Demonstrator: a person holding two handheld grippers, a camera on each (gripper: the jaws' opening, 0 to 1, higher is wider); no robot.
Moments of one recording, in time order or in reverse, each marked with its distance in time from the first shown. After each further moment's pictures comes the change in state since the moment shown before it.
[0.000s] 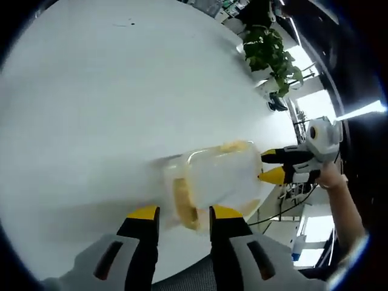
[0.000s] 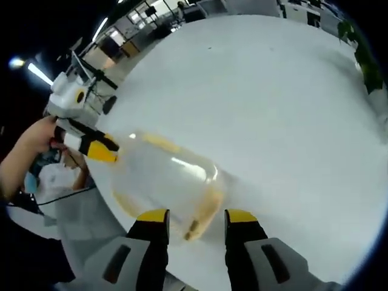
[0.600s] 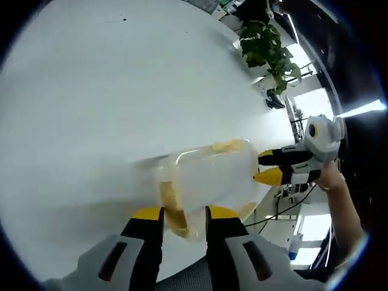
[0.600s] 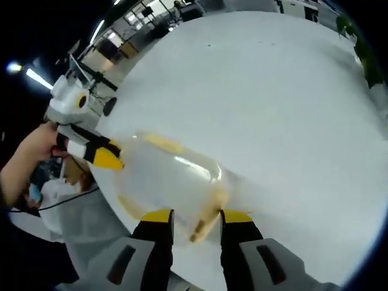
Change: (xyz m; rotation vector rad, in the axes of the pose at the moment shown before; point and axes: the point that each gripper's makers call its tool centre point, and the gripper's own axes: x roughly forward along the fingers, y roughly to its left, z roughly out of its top) left arm 0.009 -0.017 0.004 -0.050 -0.005 -0.068; right arm 0.003 0.004 0.001 0.023 0.018 0.014
